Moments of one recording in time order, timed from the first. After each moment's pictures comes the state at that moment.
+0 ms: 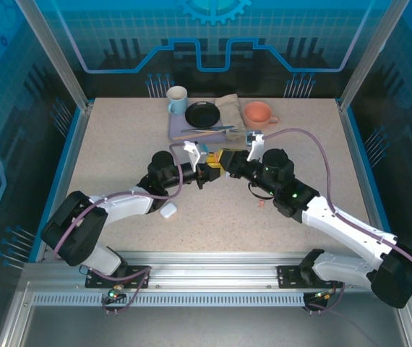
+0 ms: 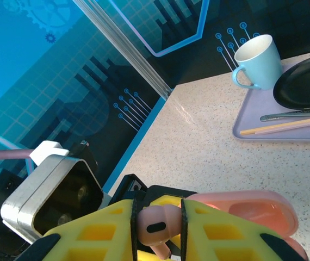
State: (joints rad) left arm -0.57 1.51 0.69 0.83 0.59 -0.14; right arm 0.72 1.11 0.81 0.15 -0.05 0.68
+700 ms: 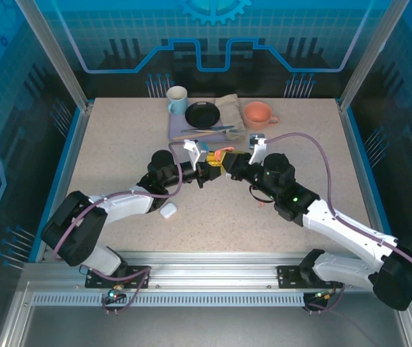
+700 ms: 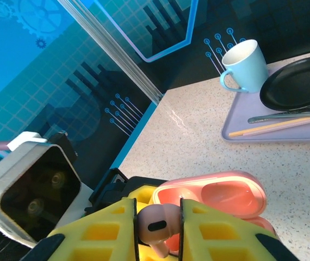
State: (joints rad) left arm -0.57 1.51 0.70 0.84 0.60 -0.17; right arm 0.72 1.09 0.76 0.17 0.00 0.68
